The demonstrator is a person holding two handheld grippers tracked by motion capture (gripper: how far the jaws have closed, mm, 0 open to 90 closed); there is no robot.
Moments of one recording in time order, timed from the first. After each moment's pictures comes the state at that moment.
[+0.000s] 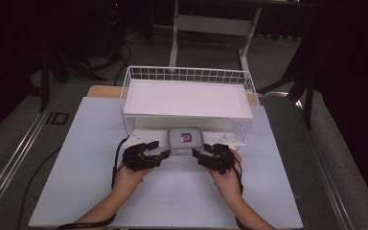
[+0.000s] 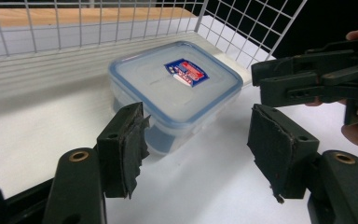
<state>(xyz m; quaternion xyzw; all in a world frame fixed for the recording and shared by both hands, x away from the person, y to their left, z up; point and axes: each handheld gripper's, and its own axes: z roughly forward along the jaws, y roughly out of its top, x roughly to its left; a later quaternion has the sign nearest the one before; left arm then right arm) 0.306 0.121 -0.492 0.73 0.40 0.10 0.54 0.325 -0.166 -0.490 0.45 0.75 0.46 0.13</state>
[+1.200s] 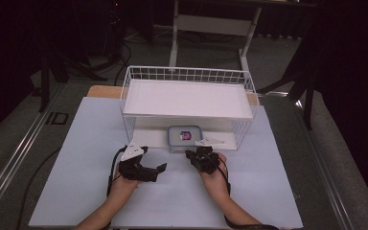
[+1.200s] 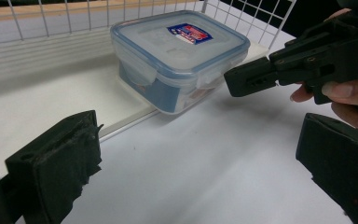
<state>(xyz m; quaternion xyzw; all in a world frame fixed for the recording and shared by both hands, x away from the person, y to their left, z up) 0.293 0.127 -0.517 0.75 0.38 0.15 0.52 0.337 -0.131 -0.518 0.43 0.79 0.42 0.13</state>
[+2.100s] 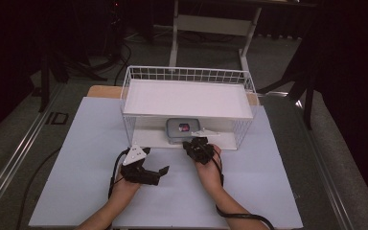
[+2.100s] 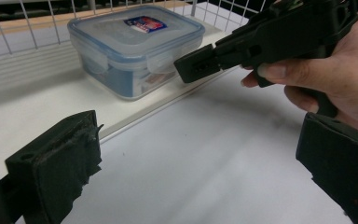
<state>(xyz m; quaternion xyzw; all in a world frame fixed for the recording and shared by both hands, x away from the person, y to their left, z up) 0.287 0.121 -0.517 0.76 0.36 0.16 0.52 0.368 -0.115 -0.520 0.45 0.78 0.42 0.14</state>
